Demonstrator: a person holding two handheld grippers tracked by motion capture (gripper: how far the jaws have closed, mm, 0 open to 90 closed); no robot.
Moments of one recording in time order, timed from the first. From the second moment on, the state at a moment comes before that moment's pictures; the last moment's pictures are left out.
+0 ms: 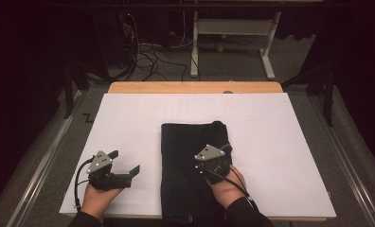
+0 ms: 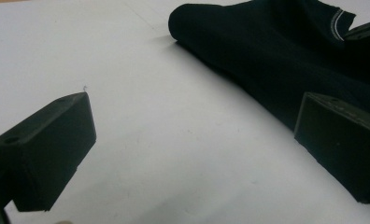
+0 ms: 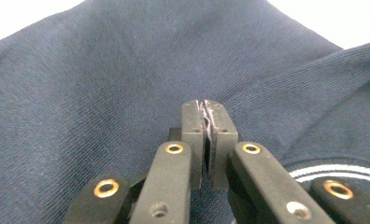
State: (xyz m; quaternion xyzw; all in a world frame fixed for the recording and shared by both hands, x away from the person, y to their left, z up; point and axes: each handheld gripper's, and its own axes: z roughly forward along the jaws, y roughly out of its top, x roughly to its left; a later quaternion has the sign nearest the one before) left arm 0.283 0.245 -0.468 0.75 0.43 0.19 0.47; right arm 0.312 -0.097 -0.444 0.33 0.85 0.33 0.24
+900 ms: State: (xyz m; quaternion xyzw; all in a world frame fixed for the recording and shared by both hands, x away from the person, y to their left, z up) left arm 0.288 0.244 -0.474 0.75 0.43 0.18 0.47; right arm 0.292 -0.264 -0.465 0.43 0.75 0.44 0.25
